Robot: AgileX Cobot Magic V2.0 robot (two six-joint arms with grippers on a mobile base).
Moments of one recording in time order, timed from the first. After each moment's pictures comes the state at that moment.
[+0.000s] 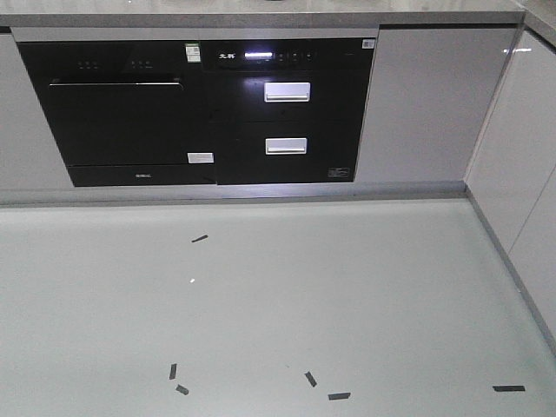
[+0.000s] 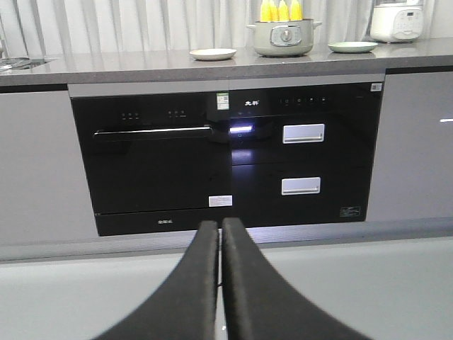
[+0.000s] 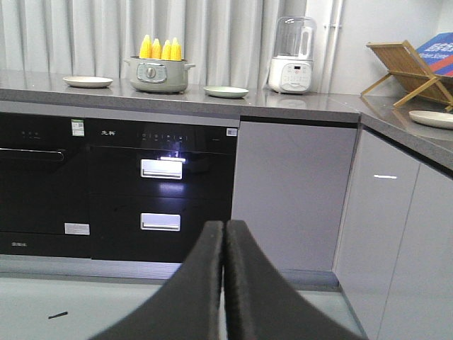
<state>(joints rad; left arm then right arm) 0.01 -0.01 0.03 -0.14 0.12 0.13 -0.02 -0.01 0.03 0.11 0.04 -0.13</state>
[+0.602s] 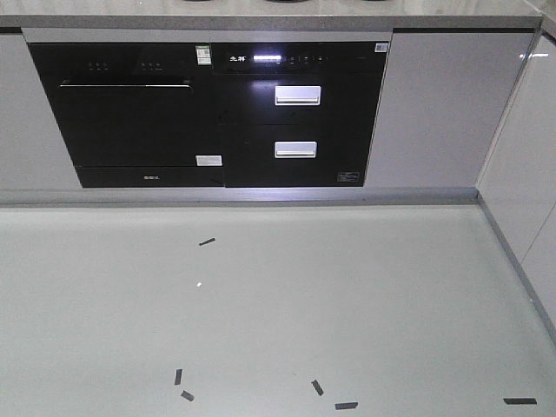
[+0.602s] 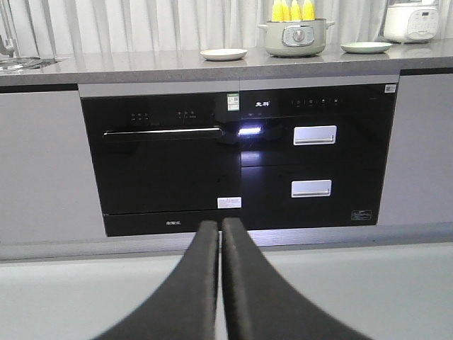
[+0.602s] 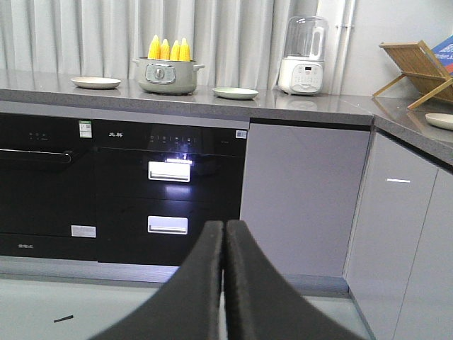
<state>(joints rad) 0.01 -0.01 0.03 -0.14 0.12 0.13 -0.02 -0.01 0.03 0.11 0.04 -0.13</state>
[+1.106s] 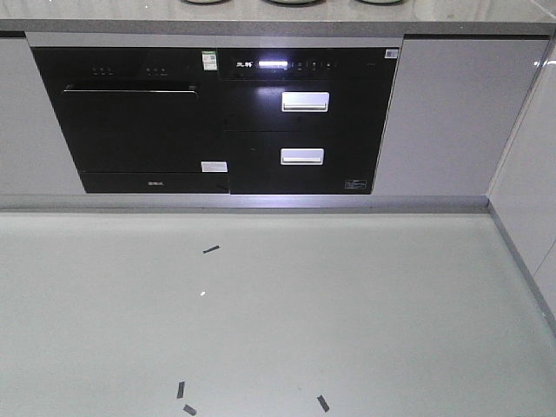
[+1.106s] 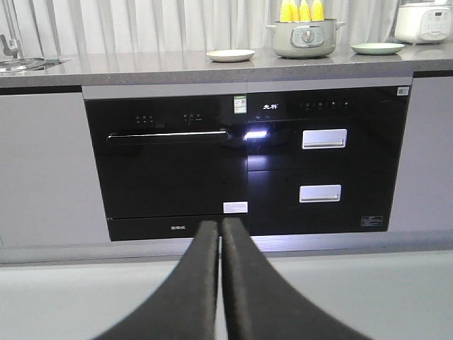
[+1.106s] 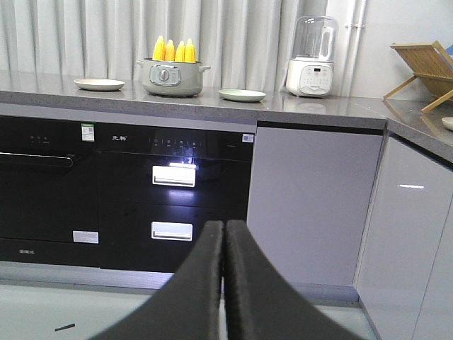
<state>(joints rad) 0.01 -0.01 0.03 -0.14 0.12 0.13 -0.02 -0.01 0.03 0.11 0.04 -0.13</state>
